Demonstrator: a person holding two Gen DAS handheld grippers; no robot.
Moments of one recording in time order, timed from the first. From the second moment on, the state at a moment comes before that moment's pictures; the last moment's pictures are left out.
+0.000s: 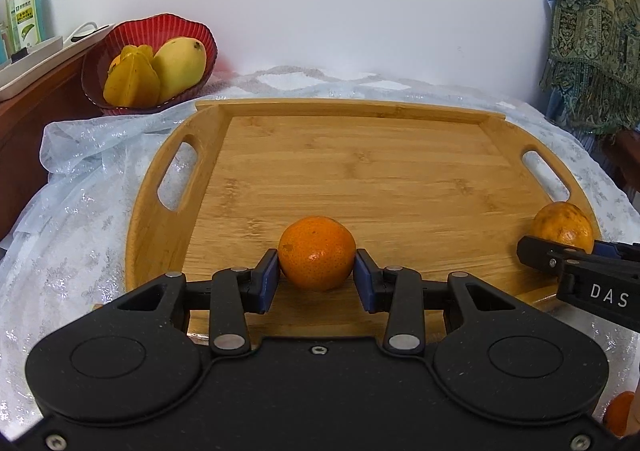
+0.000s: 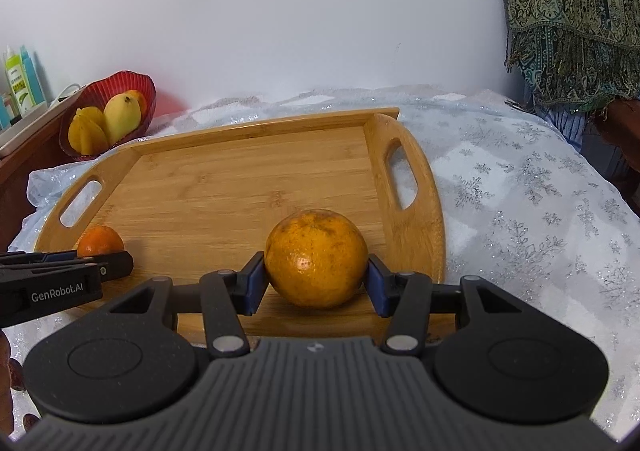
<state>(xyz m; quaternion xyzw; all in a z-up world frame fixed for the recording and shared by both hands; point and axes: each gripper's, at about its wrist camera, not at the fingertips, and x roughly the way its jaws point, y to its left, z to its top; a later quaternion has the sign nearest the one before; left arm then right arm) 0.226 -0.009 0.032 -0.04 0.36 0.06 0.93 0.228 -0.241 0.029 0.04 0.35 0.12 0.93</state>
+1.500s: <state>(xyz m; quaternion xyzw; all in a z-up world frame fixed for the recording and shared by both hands) 0.114 -0.023 0.103 -0.03 0.29 0.02 0.96 0.134 -0.278 0.067 0.05 0.27 0.15 0.95</state>
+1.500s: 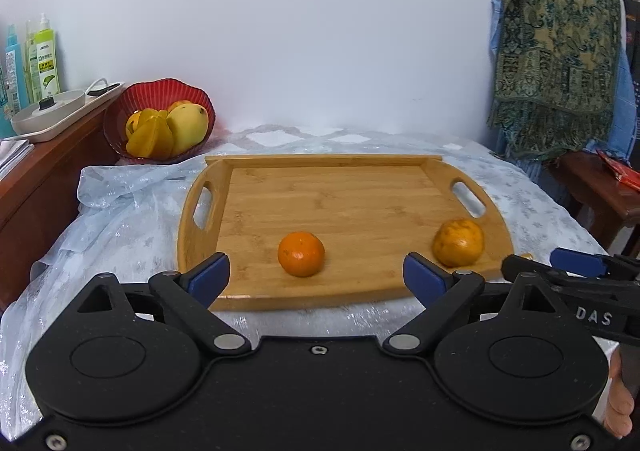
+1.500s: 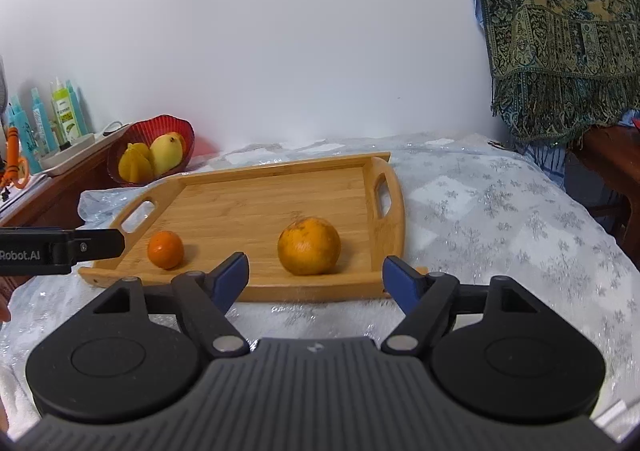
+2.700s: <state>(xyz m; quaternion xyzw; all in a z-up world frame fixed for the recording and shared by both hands) -0.010 -0.026 0.055 -0.03 0.26 0.03 0.96 0.026 -0.280 0.030 -0.01 0.21 0.15 0.97</state>
